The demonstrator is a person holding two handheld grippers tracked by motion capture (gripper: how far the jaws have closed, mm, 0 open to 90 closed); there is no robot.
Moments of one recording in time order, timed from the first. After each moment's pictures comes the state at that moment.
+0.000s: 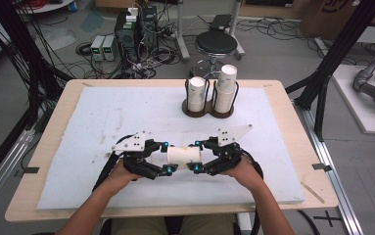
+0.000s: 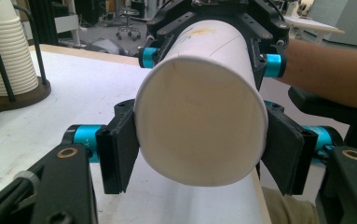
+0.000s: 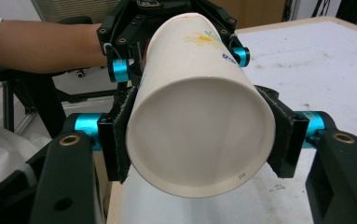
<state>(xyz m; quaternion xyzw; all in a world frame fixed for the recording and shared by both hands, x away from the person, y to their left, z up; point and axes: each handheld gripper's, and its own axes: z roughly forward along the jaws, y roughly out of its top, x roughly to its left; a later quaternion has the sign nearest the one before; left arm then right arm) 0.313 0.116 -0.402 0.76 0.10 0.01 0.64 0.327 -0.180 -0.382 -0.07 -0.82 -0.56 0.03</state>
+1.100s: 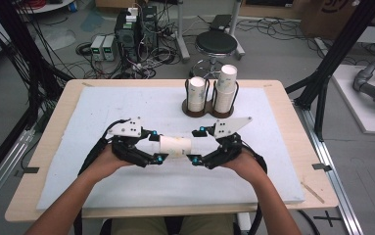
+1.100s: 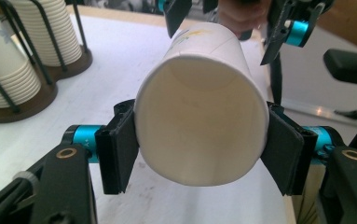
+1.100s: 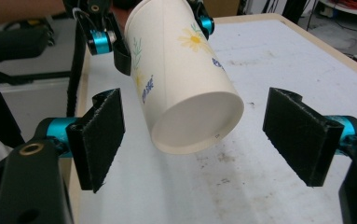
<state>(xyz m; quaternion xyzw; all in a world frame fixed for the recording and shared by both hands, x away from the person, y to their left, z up) 0.326 0.135 -0.351 0.84 0.12 0.05 0.53 0.329 -0.173 -0.347 -0.09 -0.85 -0.52 -0.07</state>
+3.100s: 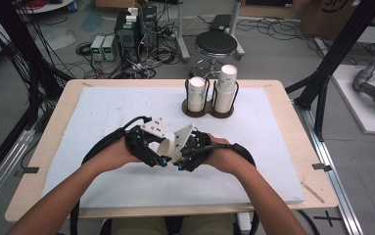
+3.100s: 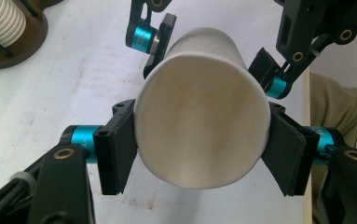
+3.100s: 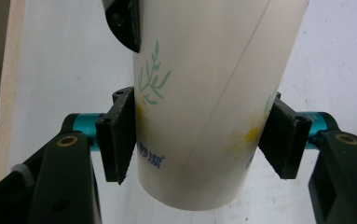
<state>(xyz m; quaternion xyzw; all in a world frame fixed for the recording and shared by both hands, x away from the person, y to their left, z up) 0.335 0.097 -0.337 0.93 0.11 0.06 0.35 0.334 -0.093 -0.354 0.03 -0.96 -0.26 -0.14</state>
